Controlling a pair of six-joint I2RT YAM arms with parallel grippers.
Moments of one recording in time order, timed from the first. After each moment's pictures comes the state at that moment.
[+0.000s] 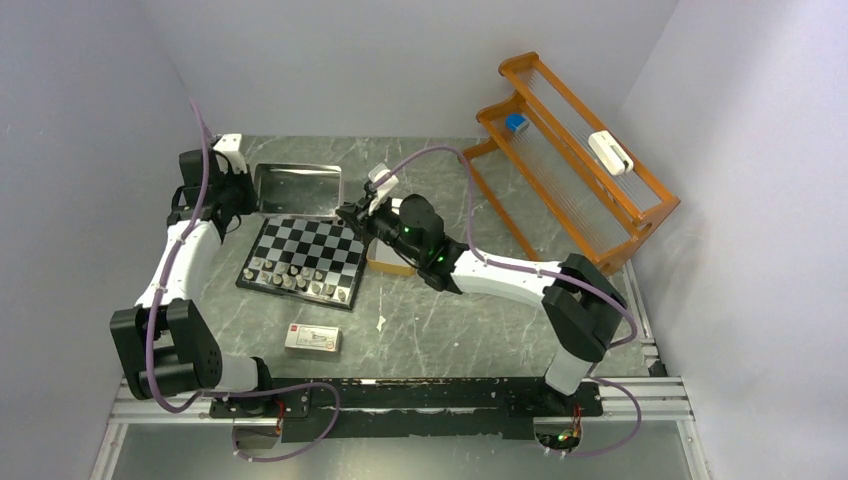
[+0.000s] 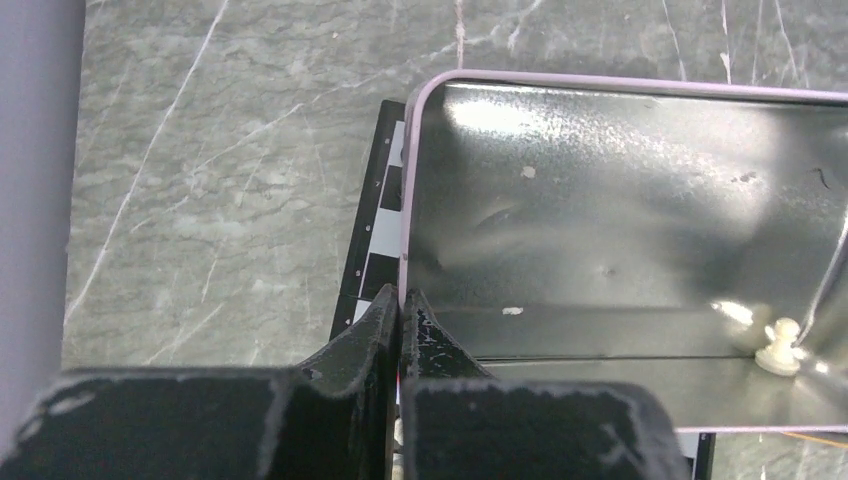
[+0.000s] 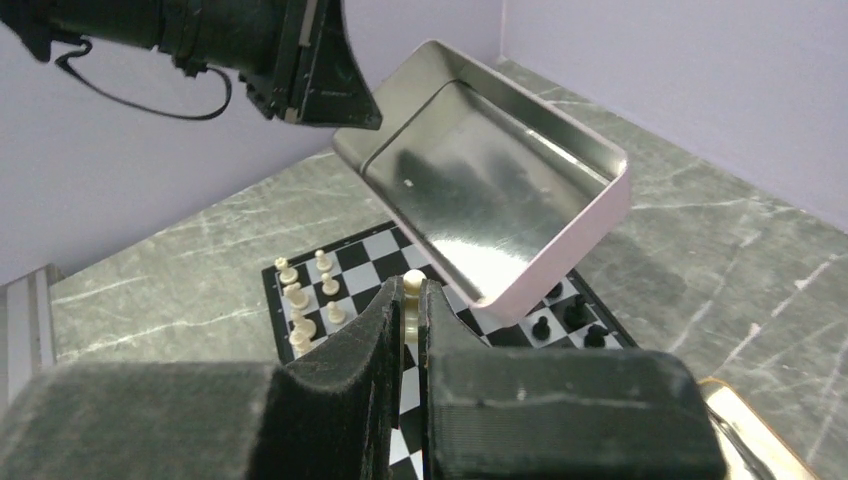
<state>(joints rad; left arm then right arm) 0.16 1.37 1.04 -0.27 0.19 0.06 0.95 1.69 1.11 0.61 0.01 0.10</state>
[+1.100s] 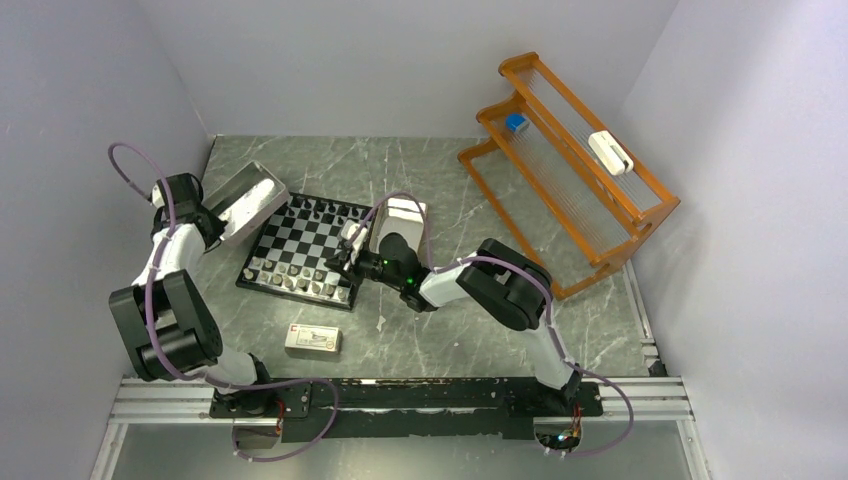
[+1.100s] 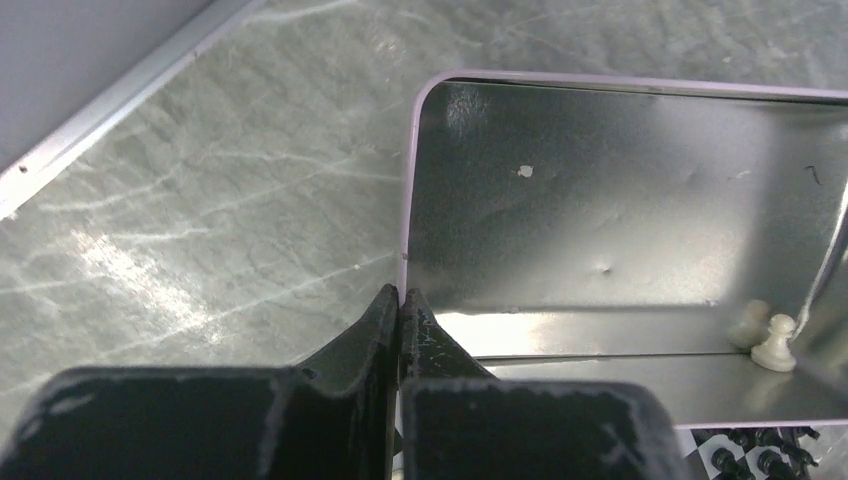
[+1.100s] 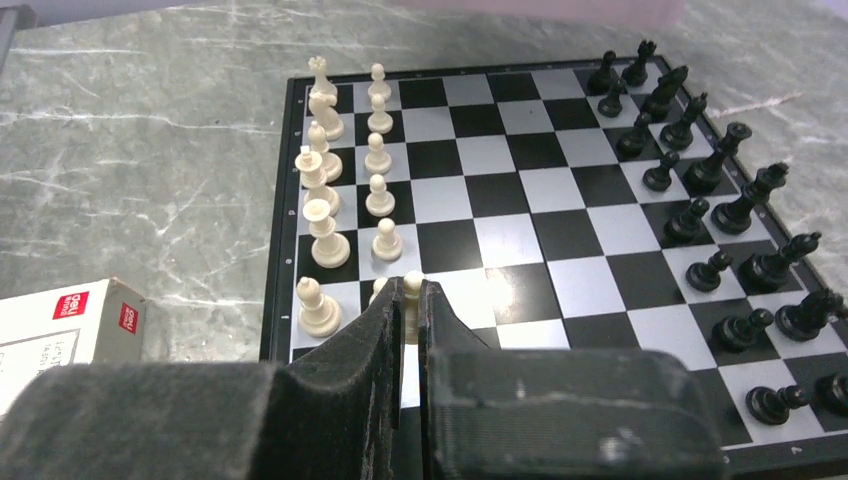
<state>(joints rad) 0.37 1.46 0.95 -0.28 -0.15 -0.51 0.97 2.13 1.05 1.00 -0.26 -0.04</state>
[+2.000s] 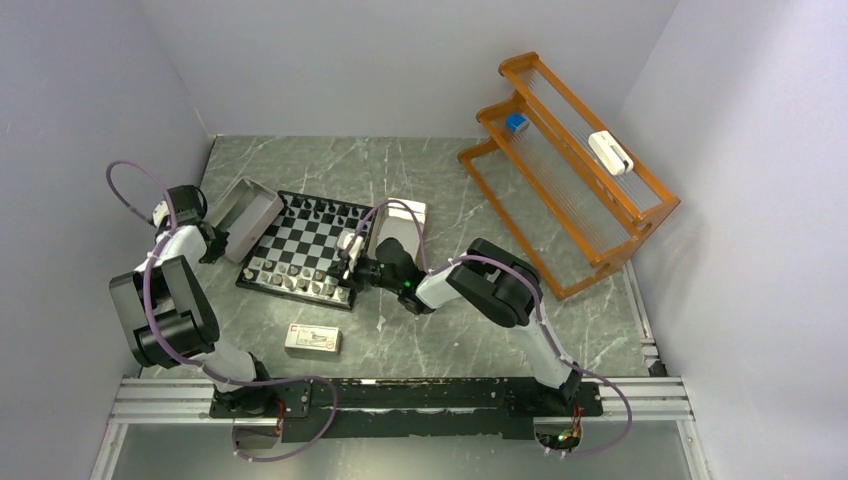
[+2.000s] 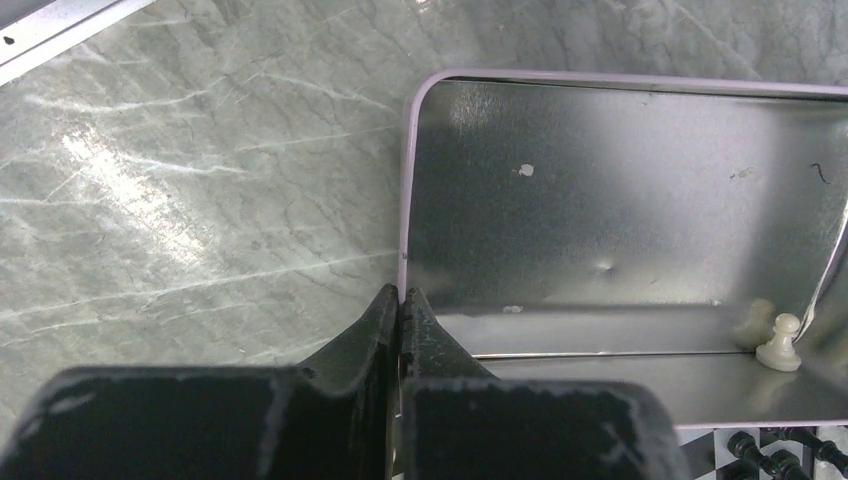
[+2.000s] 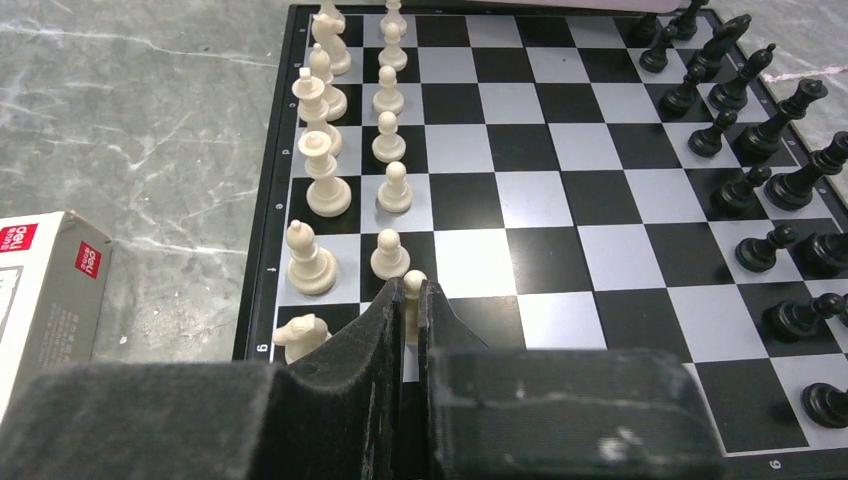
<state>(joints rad) 0.40 1.56 0.91 -0.31 -0.20 -0.69 0.97 2.20 1.06 1.00 -0.31 -0.12</state>
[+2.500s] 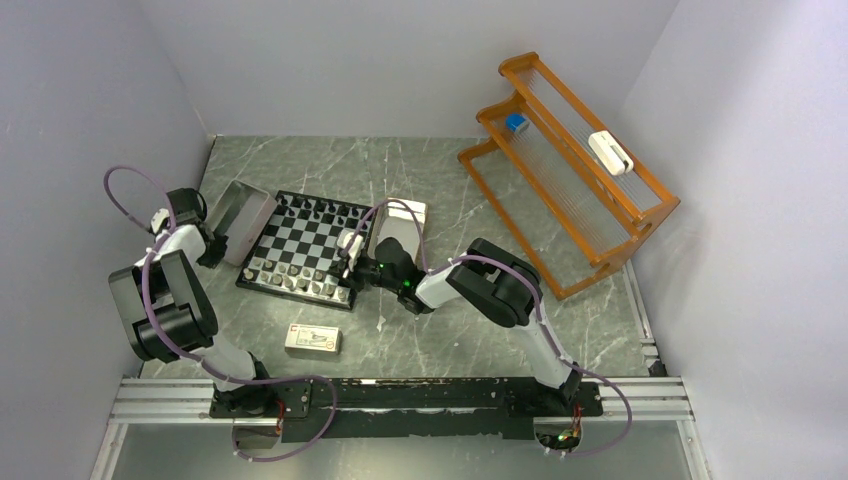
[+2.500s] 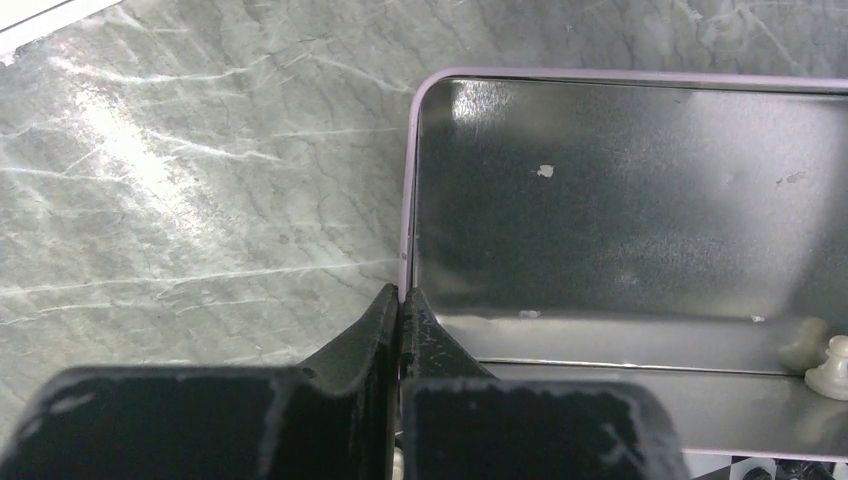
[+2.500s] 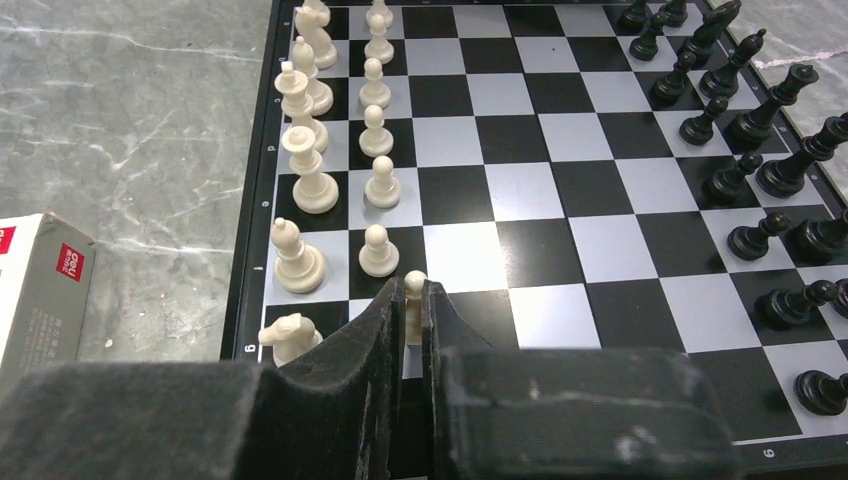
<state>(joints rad) 0.40 1.59 0.91 -0.34 -0.22 -0.75 0.97 2.20 1.07 0.98 -0.29 -0.11</state>
